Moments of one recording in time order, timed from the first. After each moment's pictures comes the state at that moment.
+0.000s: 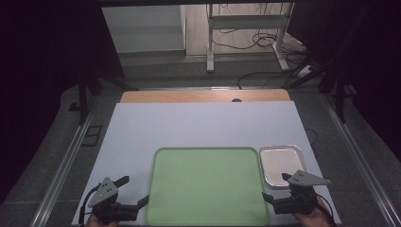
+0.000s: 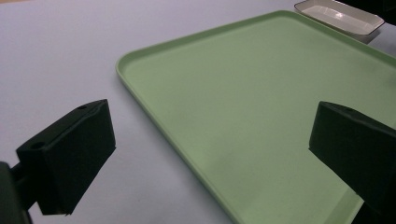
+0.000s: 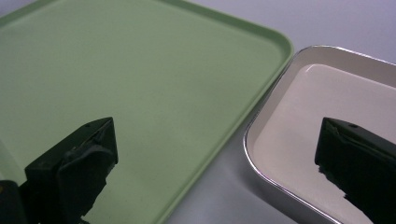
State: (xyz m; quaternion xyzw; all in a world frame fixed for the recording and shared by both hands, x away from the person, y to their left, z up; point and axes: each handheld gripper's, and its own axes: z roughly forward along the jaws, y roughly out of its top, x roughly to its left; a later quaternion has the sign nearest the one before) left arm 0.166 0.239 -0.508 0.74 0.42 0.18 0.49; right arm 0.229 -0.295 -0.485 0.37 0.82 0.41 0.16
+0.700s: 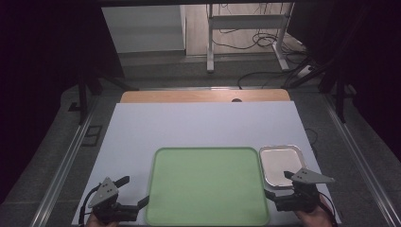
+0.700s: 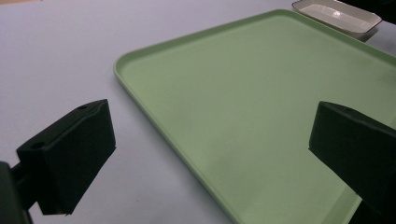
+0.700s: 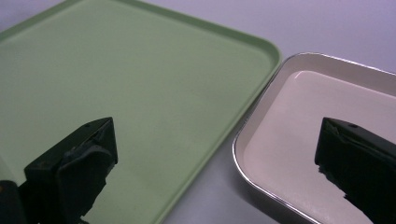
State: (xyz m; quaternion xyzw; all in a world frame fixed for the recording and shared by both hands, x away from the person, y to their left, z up) left arm 0.165 0.238 -0.507 0.75 0.41 0.18 0.49; right arm 0.233 -0.300 -0.481 0.38 0.81 0.42 0.16
